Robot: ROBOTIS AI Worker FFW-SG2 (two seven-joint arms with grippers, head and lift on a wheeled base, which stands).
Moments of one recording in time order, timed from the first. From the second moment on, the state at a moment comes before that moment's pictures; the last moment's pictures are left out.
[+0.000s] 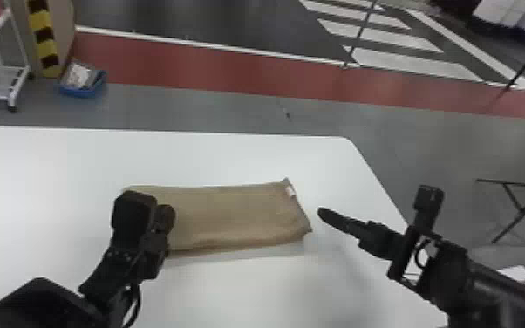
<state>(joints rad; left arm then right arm) -0.03 0.17 -0.58 -1.68 0.24 0.42 0.24 0.05 -0.08 -0.58 -1.88 -0.17 1.04 0.73</state>
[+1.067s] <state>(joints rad) -0.05 0.18 -0.55 -1.65 0.24 0.44 0.24 -0.20 -0.08 -0.39 -1.73 0.00 1.24 0.57</state>
